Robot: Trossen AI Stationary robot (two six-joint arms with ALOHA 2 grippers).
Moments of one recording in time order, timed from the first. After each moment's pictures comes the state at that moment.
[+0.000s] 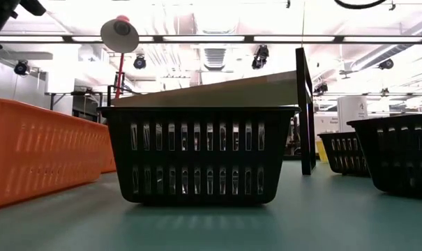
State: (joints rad) left arm -0.05 0.41 0.01 1.51 -0.07 0.44; right arm 0.87 1.16 0.94 -0.93 0.03 1.30
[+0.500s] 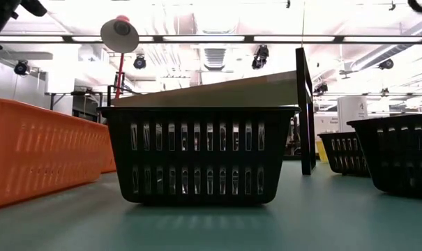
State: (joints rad) left arm -0.05 0.41 0.01 1.51 -0.07 0.43; right arm 1.10 1.45 0.94 -0.94 -0.05 1.30
